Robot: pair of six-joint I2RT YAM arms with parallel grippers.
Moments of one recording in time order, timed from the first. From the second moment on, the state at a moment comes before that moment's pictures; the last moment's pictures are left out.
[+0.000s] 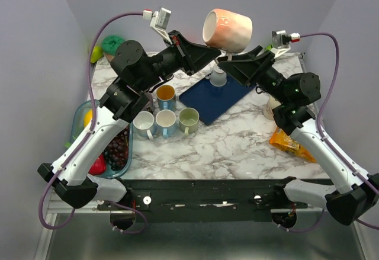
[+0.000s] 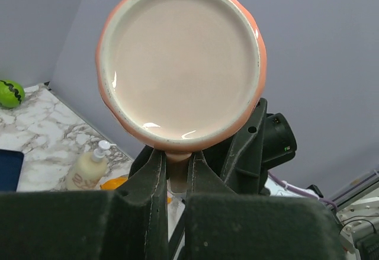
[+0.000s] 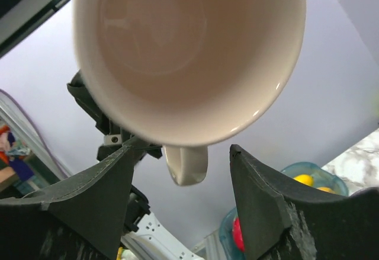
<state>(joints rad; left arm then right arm) -0.71 1.32 1.70 -0.08 0.33 -0.73 0.51 1.14 1.16 0.57 -0.52 1.03</state>
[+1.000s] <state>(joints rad) -0.72 1.16 1.51 -0.10 0.21 -0.57 0.52 1.04 1.19 0.20 -0.43 0.89</state>
